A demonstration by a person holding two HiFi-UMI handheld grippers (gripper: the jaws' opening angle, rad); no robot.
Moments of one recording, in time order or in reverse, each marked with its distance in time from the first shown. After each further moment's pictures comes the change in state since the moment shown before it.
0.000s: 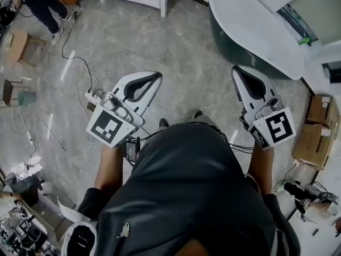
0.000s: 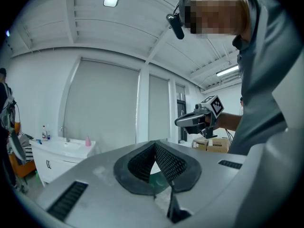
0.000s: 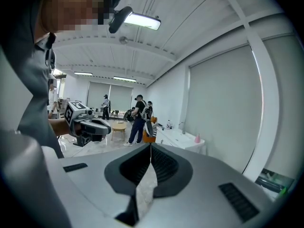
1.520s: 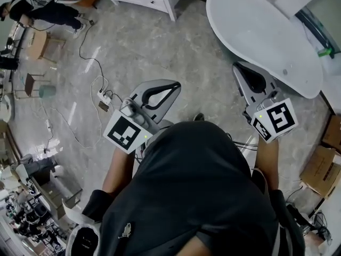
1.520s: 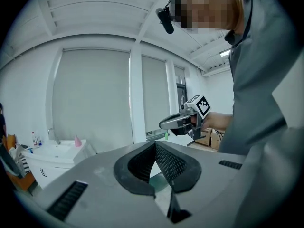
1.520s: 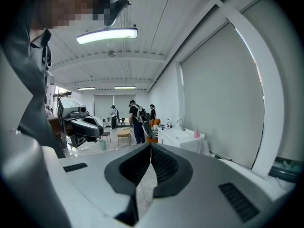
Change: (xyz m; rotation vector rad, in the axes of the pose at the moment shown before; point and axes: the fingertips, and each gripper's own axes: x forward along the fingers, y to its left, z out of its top) left arm 0.249 -0.058 0.012 0.083 0.162 0.009; right arm -0.016 -0.232 -0.080 0.116 -0.049 0.143
